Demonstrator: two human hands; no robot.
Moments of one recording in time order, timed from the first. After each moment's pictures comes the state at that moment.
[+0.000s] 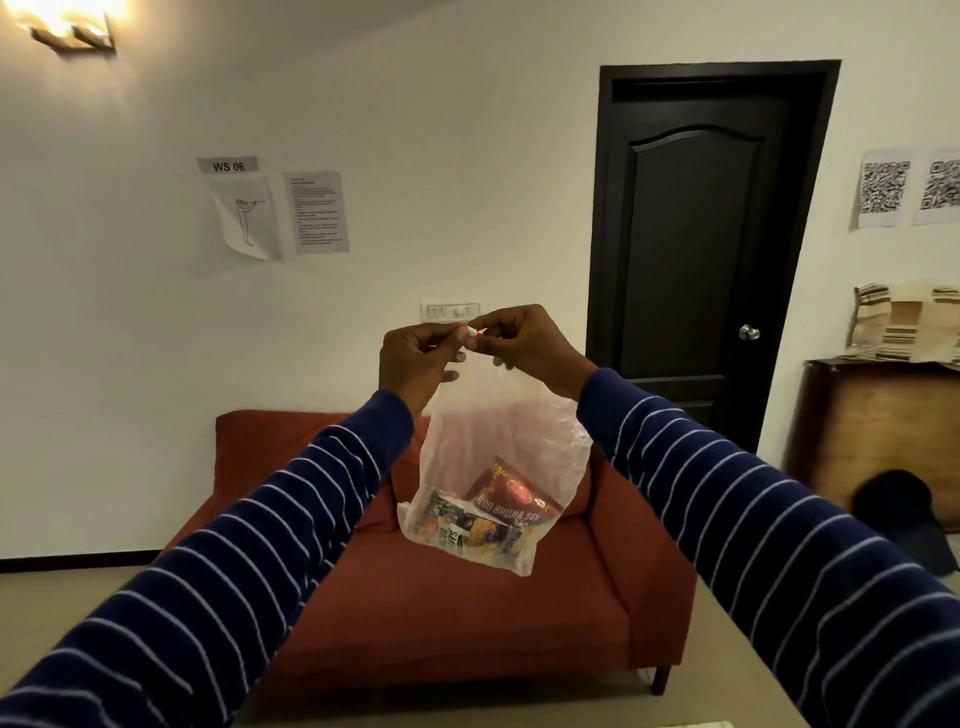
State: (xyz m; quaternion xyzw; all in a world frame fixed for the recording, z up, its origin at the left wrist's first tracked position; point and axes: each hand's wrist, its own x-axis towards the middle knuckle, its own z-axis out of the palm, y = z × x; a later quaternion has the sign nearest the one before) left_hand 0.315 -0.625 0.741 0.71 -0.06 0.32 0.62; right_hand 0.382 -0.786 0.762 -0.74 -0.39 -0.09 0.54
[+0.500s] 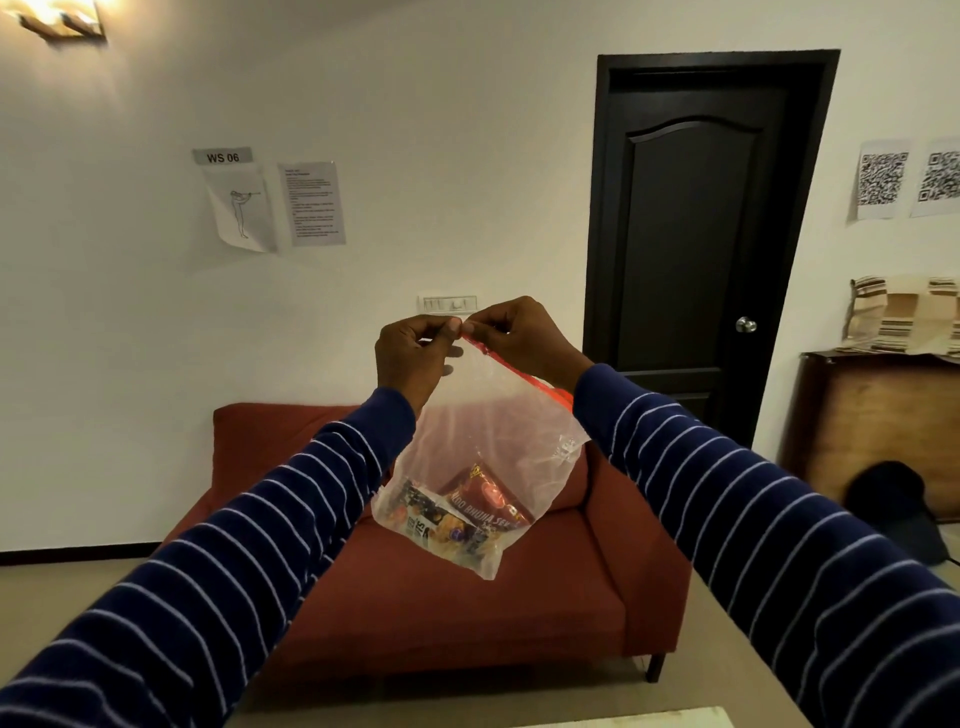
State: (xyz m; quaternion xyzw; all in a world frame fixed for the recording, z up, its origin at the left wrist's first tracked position) left_hand 0.313 -0.633 0.737 0.71 -0.03 0.37 0.59; right_hand 0.378 -0.783 0.761 -0.78 -0.39 -0.20 0.44
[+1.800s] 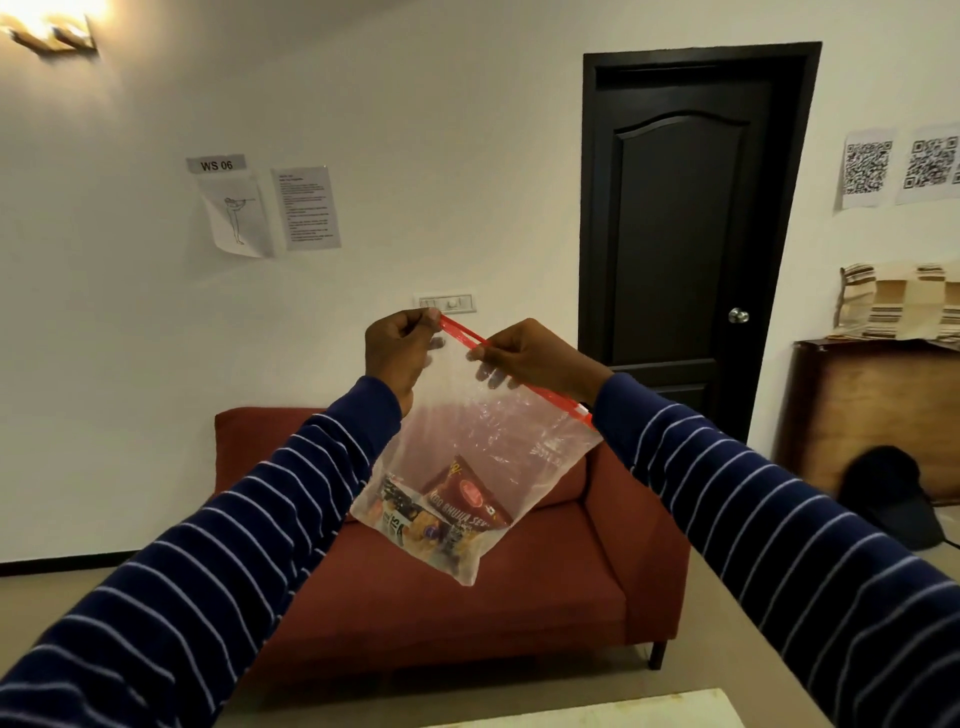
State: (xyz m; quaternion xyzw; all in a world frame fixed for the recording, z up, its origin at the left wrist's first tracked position) left_hand 0.293 -0.635 0.749 0.68 0.00 0.31 0.66; right_hand 0.355 -0.818 0.745 -0.81 -0.39 -0.03 0.44
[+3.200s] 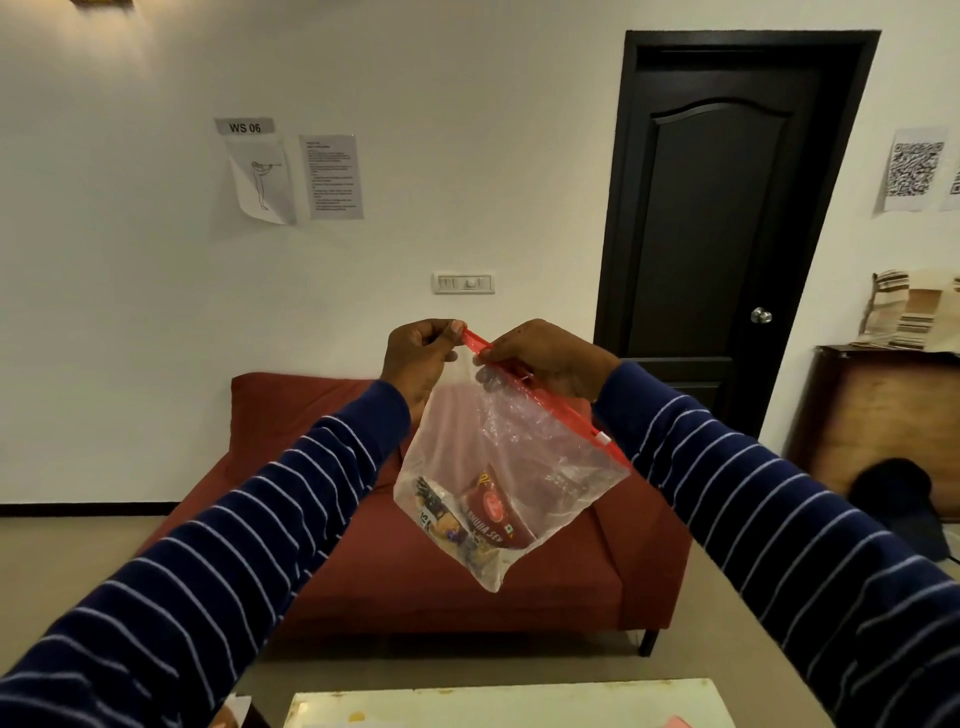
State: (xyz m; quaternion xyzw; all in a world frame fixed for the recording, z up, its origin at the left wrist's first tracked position) left_hand 0.272 -0.626 0.717 0.72 0.02 0.27 0.64; right_hand 0.325 -0.794 0.746 -0.78 -0.22 0.16 0.56
